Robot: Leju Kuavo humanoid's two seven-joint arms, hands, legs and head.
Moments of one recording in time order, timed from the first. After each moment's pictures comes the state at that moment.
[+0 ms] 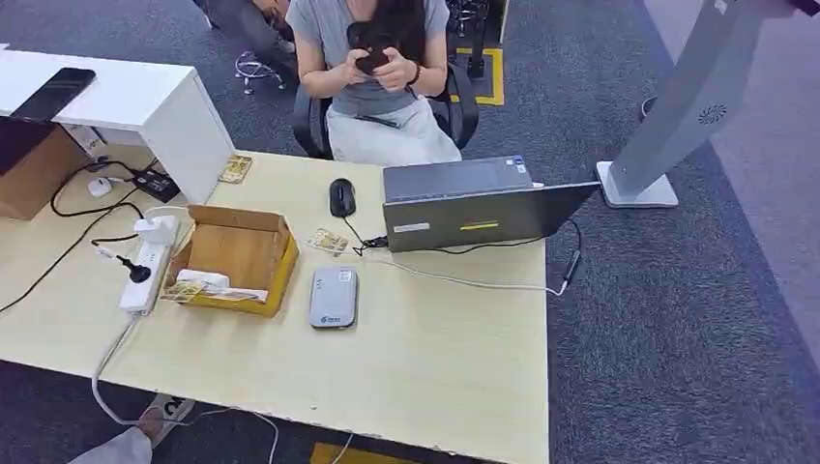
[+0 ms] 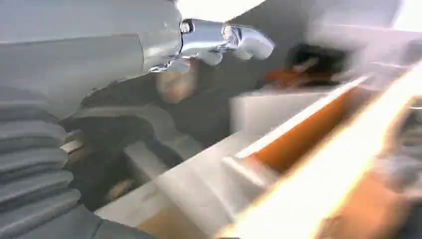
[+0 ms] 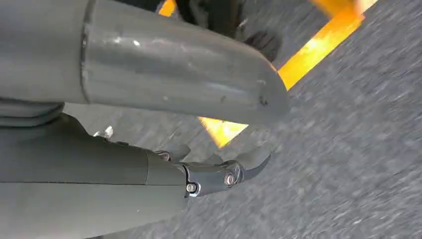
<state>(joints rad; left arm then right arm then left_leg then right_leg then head) 0.21 -0.31 1.07 -1.20 0.41 -0.21 -0.63 -0.05 0.09 -1.06 -0.22 0.56 -0.15 -0.16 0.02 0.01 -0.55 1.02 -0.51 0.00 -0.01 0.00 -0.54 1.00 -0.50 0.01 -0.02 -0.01</state>
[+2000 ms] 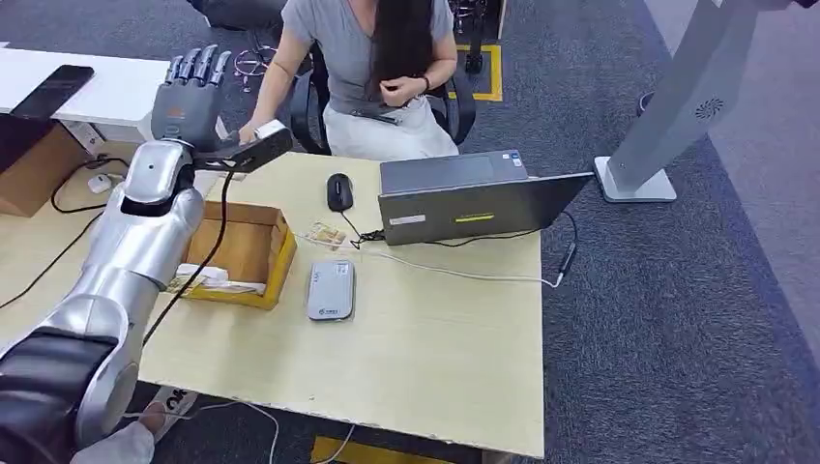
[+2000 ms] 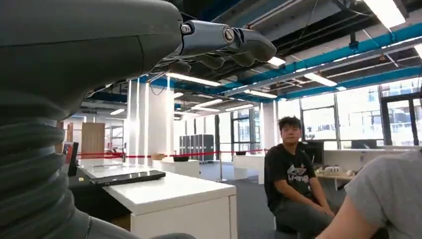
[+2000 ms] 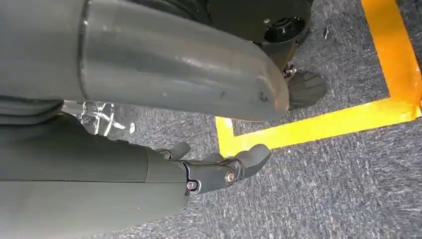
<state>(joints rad) -0.88 0.27 -0.25 -0.87 -1.36 0.27 0.08 -0.10 0.11 -0.91 -0.20 0.82 0.02 -0.11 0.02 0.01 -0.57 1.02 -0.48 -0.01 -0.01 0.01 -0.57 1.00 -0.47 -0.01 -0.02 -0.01</state>
